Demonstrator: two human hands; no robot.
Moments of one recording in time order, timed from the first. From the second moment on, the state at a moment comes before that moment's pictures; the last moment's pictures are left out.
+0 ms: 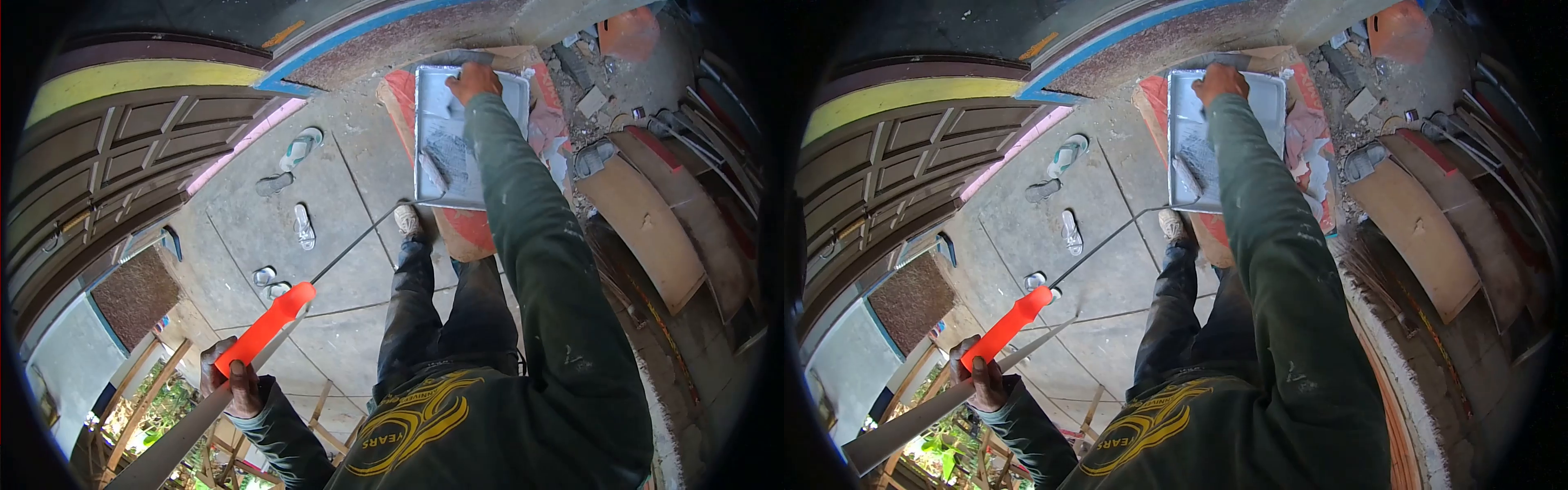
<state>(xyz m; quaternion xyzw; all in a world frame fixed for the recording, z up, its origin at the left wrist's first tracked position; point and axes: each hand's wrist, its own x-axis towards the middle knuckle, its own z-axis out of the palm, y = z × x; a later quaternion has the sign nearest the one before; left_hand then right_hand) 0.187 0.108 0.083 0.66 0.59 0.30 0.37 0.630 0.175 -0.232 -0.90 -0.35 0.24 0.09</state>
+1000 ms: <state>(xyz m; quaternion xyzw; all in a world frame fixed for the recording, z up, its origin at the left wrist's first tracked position) 0.189 0.103 0.083 0.65 0.59 0.30 0.37 0.623 0.167 -0.222 -0.91 -0.31 0.21 0.17</state>
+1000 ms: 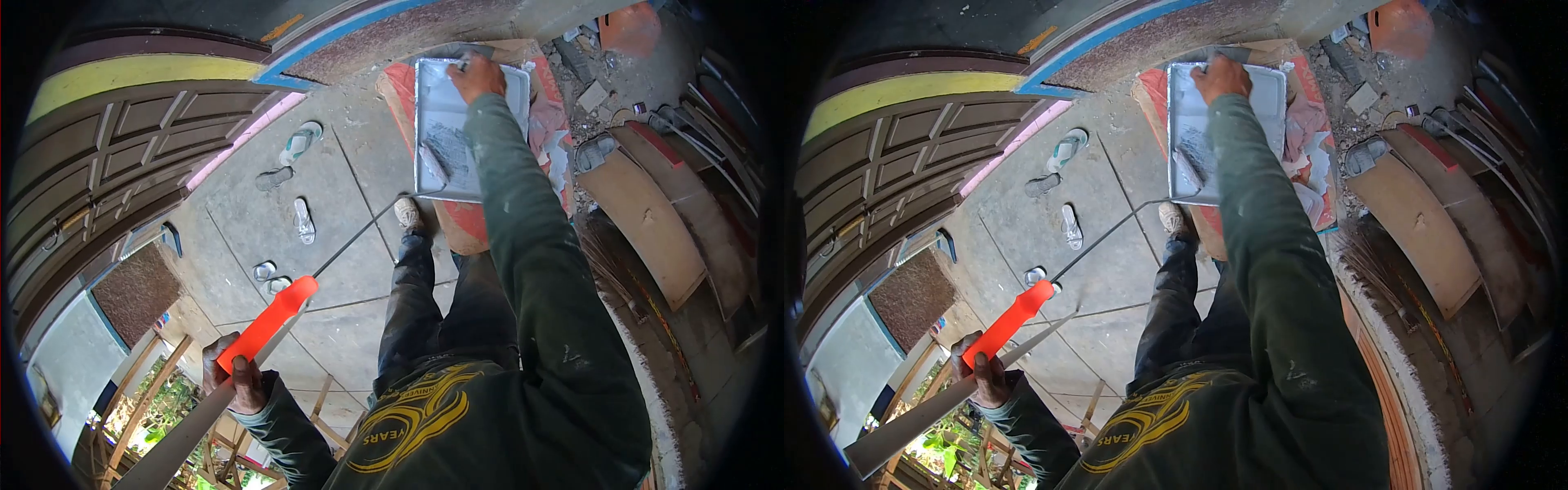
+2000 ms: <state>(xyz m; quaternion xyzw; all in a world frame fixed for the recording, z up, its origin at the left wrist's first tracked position) 0.192 0.096 0.083 0.63 0.62 0.29 0.37 0.595 0.165 -0.259 -0.89 -0.28 0.20 0.30</state>
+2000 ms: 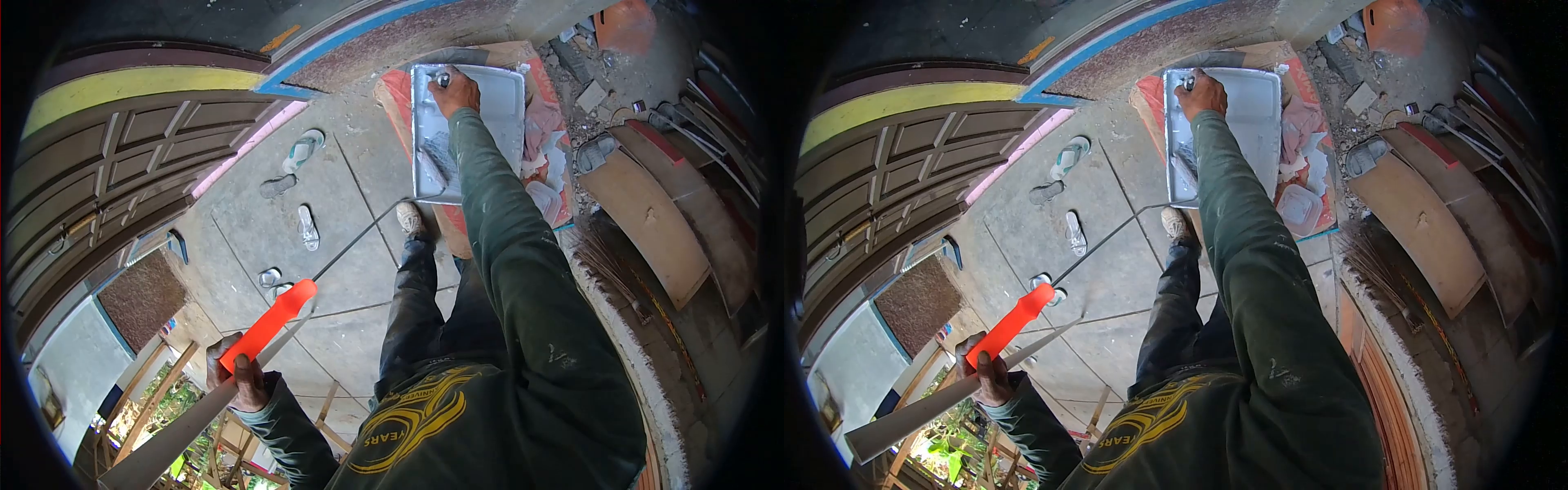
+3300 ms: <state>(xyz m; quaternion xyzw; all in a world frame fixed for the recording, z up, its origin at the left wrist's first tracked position) 0.187 0.105 0.081 0.63 0.60 0.30 0.38 0.621 0.145 -0.252 -0.91 -0.32 0.16 0.21</state>
